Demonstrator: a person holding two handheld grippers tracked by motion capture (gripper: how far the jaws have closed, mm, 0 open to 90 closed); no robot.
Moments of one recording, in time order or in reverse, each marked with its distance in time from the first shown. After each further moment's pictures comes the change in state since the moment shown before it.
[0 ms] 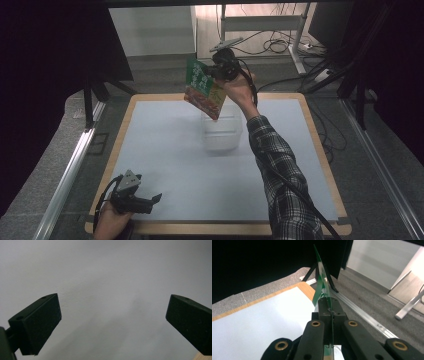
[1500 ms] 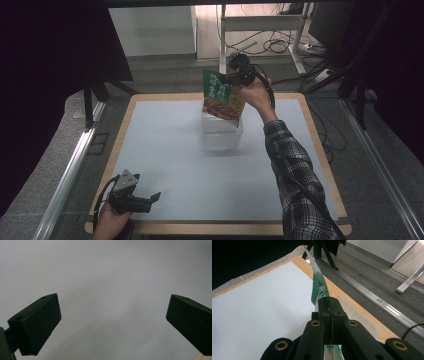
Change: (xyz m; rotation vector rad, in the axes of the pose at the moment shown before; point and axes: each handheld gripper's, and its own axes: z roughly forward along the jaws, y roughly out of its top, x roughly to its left) left arm 0.002 -0.001 -0.003 -0.032 0.005 -0.034; right arm -0.025 -0.029 -0.019 0.158 0.000 0.059
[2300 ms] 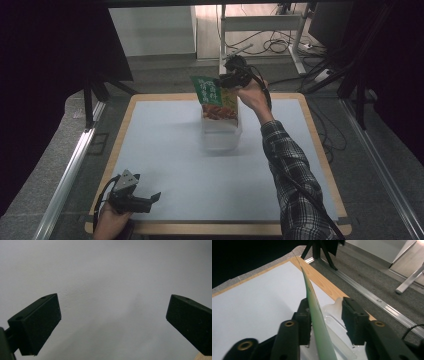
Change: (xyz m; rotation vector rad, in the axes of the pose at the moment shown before) left arm 0.000 0.000 0.000 0.002 -0.003 0.000; right arm 0.001 -0.001 0.011 -0.005 -0.007 -0.003
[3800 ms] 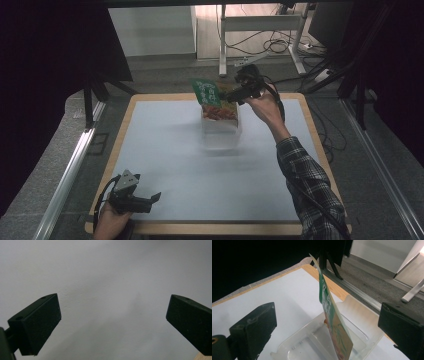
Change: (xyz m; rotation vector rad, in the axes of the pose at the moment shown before) left arm 0.000 0.000 0.000 0.004 0.001 0.005; right arm 0.019 -0.031 -0.045 -0.101 0.048 0.008
